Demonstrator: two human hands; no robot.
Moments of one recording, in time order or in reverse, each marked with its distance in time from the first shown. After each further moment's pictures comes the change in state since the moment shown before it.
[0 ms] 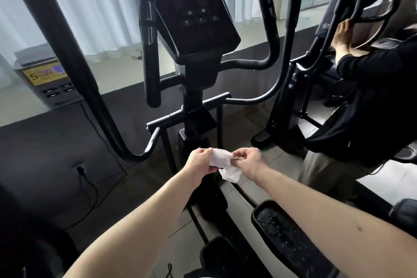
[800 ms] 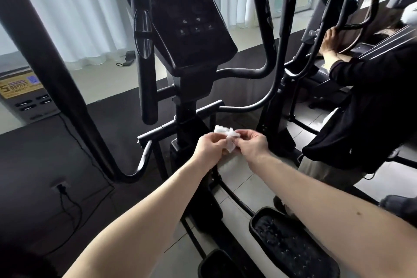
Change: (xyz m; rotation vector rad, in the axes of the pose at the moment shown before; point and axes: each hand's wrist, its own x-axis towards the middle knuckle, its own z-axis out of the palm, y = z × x) left_hand 0.036 0.063 0.020 0.253 -0.152 0.288; right_hand 0.051 -0.062 0.002 0.482 0.224 0.007
